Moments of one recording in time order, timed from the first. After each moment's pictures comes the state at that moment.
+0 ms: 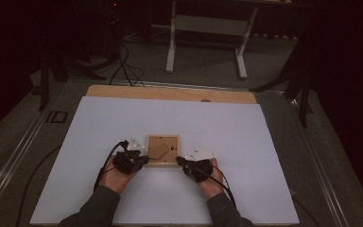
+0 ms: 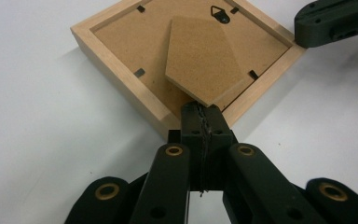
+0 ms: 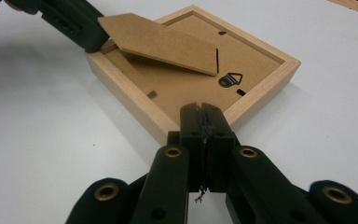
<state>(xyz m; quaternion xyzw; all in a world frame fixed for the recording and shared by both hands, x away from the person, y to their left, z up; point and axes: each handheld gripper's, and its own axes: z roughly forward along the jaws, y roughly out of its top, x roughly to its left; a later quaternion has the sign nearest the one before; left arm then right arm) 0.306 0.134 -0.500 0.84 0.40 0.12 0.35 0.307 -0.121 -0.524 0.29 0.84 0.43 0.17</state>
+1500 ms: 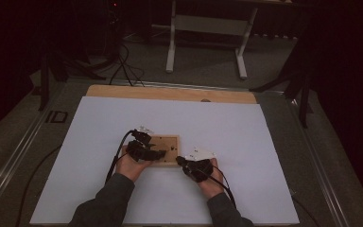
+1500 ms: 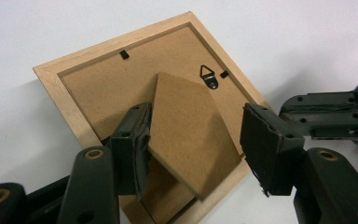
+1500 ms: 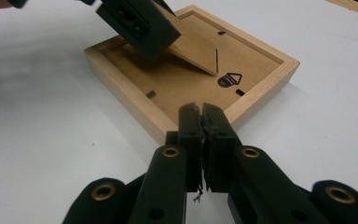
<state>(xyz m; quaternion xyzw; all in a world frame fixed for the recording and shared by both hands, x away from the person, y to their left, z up) 0.345 0.105 -0.494 0.80 0.48 0.04 0.37 0.307 -0.122 -0.524 0.29 0.84 0.43 0.17</state>
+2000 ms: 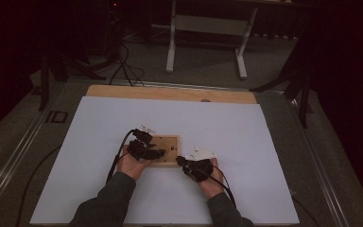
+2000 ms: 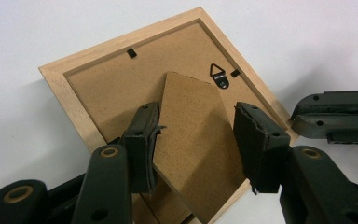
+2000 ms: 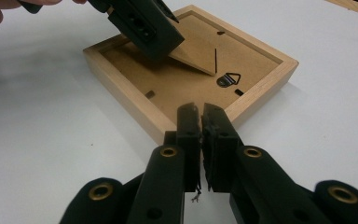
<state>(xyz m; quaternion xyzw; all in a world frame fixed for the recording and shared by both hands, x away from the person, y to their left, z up) 0.347 0.103 -0.495 0.80 0.47 0.06 0.35 0.307 -0.122 -0.524 0.29 0.84 0.43 0.17</state>
